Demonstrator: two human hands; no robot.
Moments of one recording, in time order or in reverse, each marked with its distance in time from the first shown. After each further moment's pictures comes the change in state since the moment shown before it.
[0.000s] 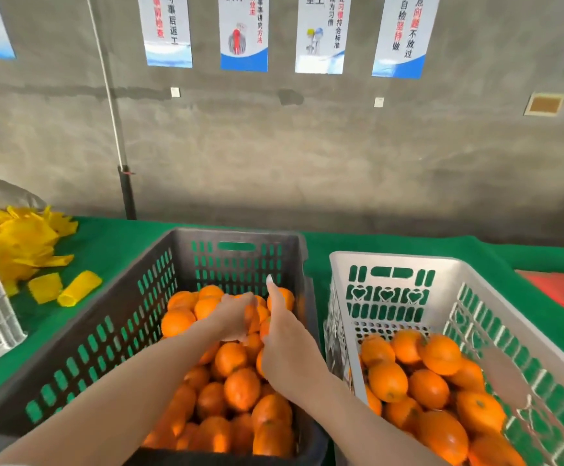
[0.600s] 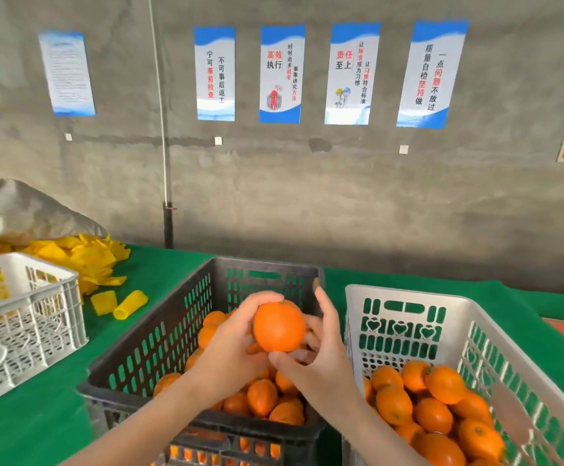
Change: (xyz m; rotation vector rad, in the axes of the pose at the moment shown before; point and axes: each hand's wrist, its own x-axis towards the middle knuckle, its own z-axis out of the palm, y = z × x) left_hand -0.164 0.037 -0.023 -0.494 0.410 0.605; right_hand -0.061 -0.036 -0.041 0.580 0.139 -0.195
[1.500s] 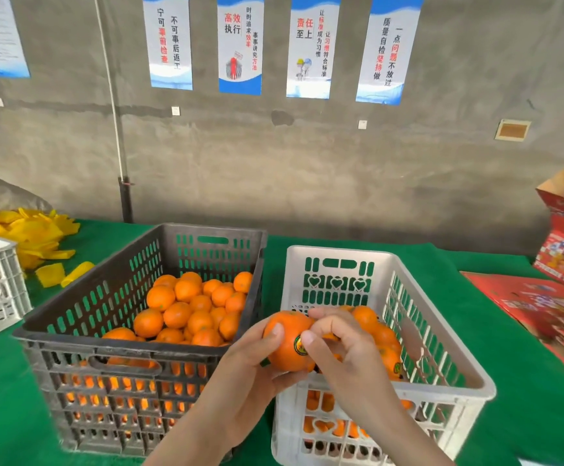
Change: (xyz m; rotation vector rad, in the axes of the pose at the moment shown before) left_hand -0.067 0.096 0.129 -1.022 -0.050 -0.614; right_hand -0.121 -0.047 -0.114 -0.270 0.090 0.080
